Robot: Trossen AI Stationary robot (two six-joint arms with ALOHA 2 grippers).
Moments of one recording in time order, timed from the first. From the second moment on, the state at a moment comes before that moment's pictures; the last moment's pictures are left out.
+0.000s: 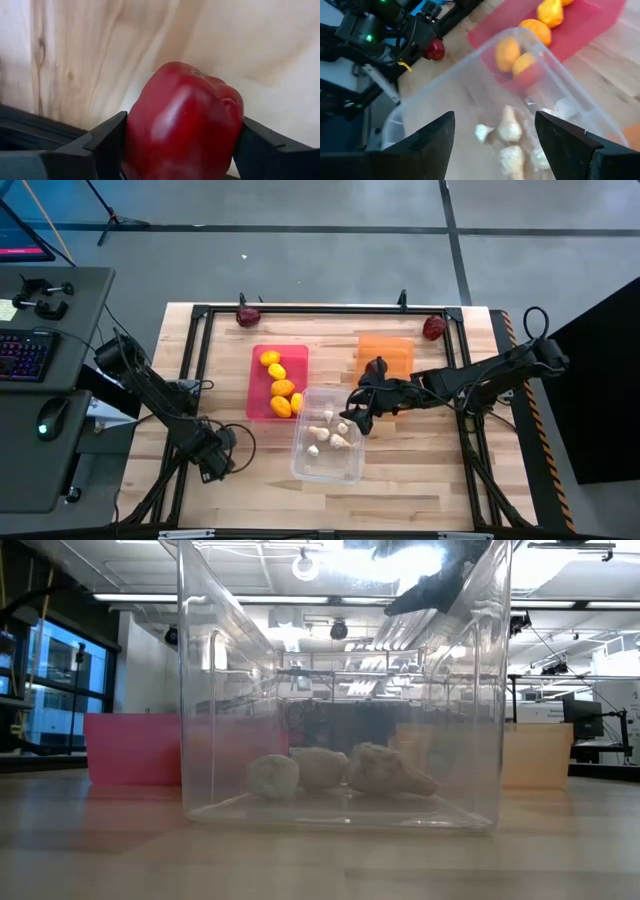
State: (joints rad) left arm -0.81 1.44 0.76 -0.98 0.14 -1.17; right arm 0.24 1.37 1.00 -0.25 0.21 0.80
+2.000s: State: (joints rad) left arm 0.19 2.13 1.53 0.21 0.18 -0.42; right arm 0.31 1.12 1.20 -0.48 0.84 0.44
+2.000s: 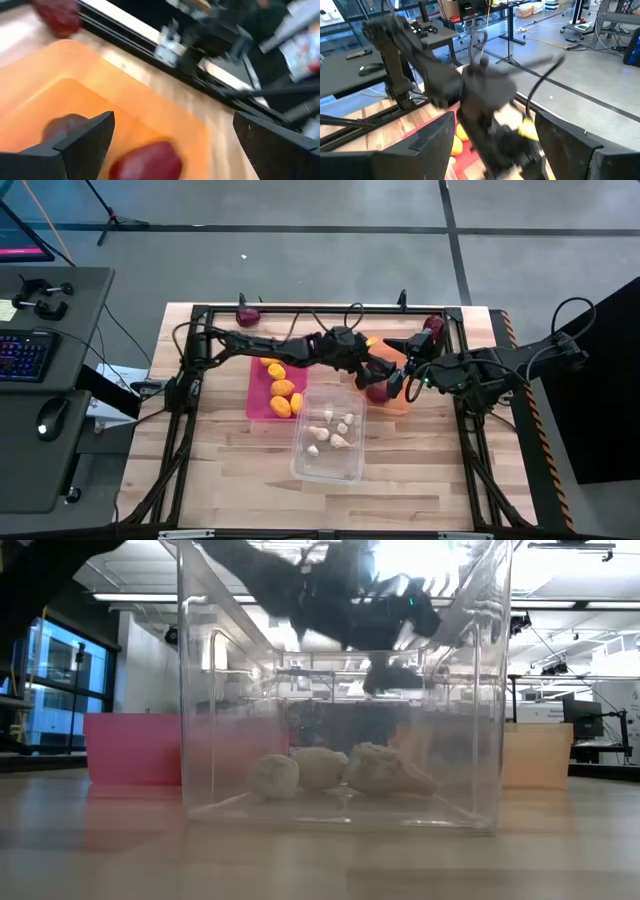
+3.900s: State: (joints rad) left arm 1.03 1.90 1.29 -0.89 -0.09 0.15; right arm -0.08 1.27 1.20 -0.61 0.65 0.70
